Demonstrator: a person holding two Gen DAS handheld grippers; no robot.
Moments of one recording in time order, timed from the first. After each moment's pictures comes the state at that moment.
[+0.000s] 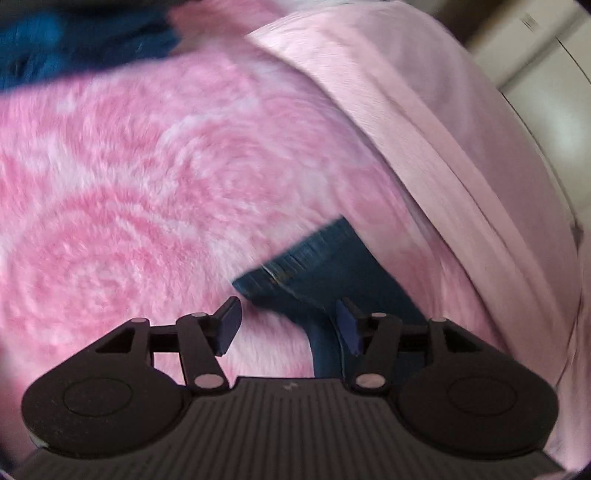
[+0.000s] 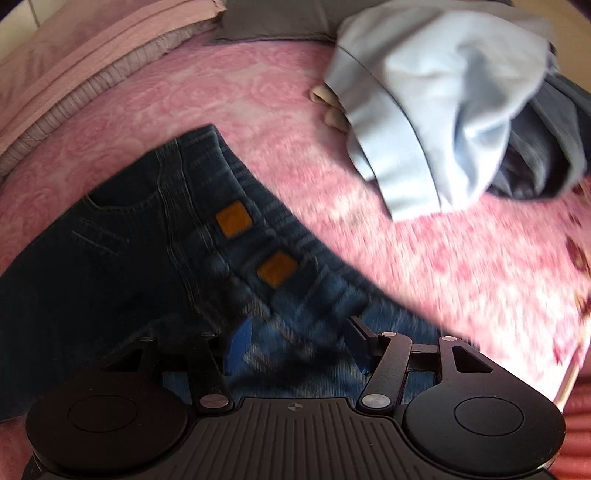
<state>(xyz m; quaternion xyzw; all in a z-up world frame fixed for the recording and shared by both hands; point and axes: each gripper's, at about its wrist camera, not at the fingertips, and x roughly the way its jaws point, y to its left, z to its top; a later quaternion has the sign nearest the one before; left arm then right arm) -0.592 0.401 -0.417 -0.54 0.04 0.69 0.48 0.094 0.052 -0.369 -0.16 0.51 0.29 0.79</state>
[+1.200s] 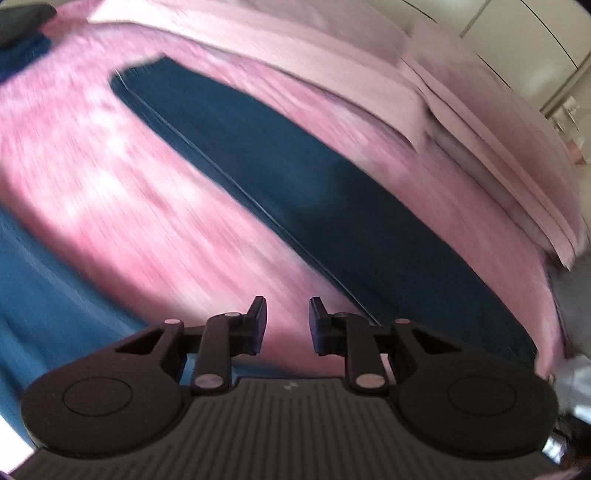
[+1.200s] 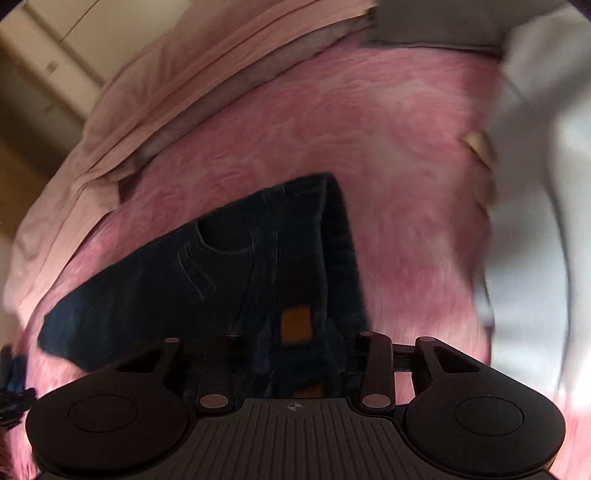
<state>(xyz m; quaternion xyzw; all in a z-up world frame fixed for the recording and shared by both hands) -0.318 0.190 -0.347 -0.48 0.22 0.58 0.62 0.236 0.108 -0.388 -0.12 0.52 0.60 0.60</state>
